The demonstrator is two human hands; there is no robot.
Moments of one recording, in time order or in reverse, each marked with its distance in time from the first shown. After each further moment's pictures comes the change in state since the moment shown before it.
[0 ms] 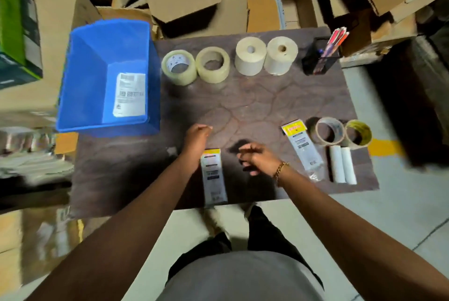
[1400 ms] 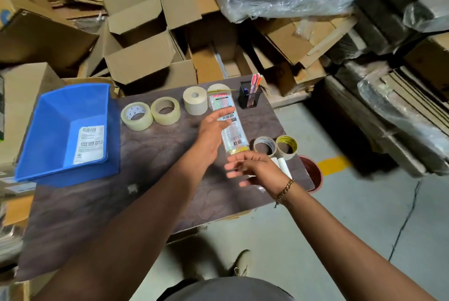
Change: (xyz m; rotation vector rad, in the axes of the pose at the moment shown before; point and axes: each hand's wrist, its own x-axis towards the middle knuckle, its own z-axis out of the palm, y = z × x) left_hand -0.126 0.113 0.123 -0.370 -0.464 0.268; right_hand -0.170 -0.006 -0.089 0.307 0.032 -0.368
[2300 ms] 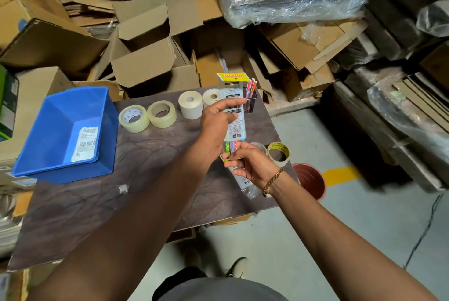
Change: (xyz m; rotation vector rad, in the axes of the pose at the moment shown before) left_hand -0.010 0.017 0.076 0.106 0.081 0.229; right_hand 0.030 -0.011 -0.052 0.278 -0.073 0.071
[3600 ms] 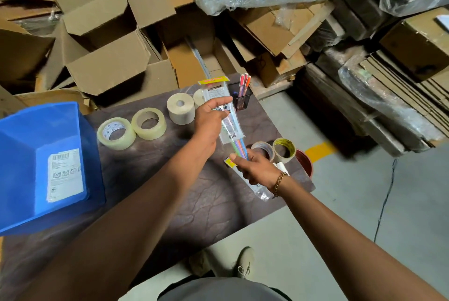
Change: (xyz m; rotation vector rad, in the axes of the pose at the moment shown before) left_hand 0.095 -0.015 -0.059 0.033 -0.077 -0.124; right_hand 0.057 0.018 0.029 -0.458 0.253 -0.036
